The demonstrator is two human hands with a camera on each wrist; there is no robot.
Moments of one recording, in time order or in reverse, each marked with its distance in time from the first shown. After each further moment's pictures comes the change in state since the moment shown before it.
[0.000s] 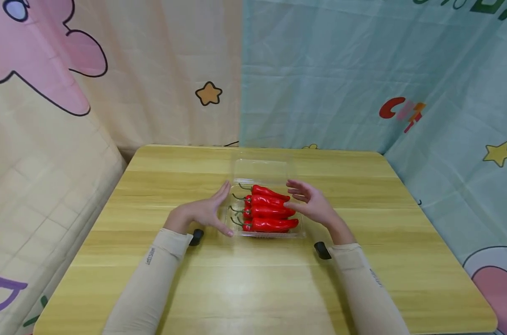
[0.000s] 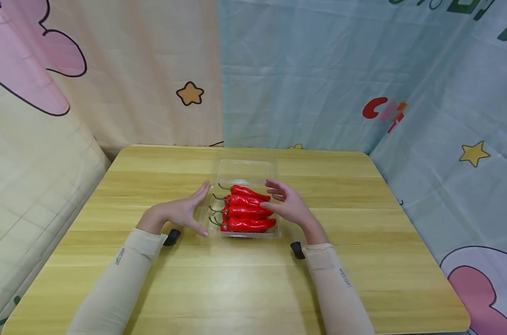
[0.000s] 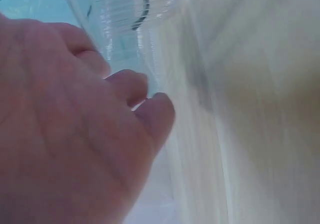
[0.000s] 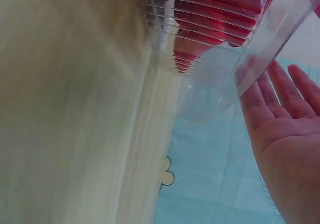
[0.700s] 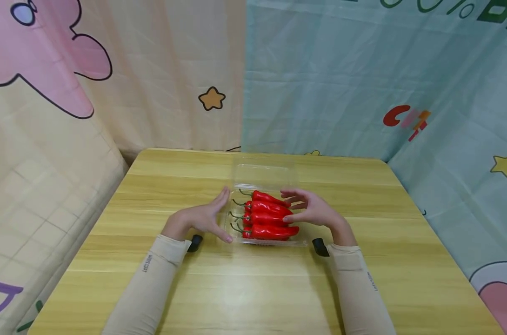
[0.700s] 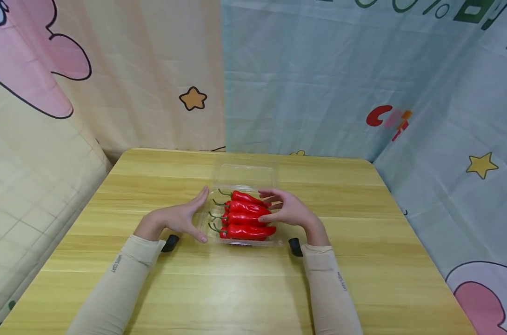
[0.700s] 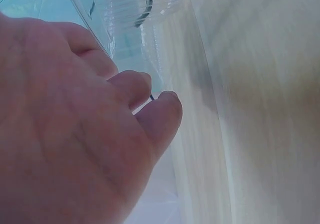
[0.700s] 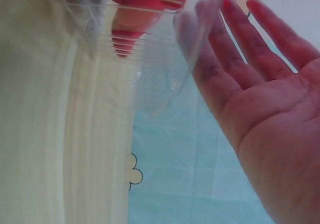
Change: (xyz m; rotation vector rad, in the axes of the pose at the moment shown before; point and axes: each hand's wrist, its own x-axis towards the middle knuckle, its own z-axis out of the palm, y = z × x) left_hand -0.003 0.001 0.000 -0.004 -0.010 -0.021; right_hand 0.015 -0.006 -0.011 -0.086 -0.235 0.014
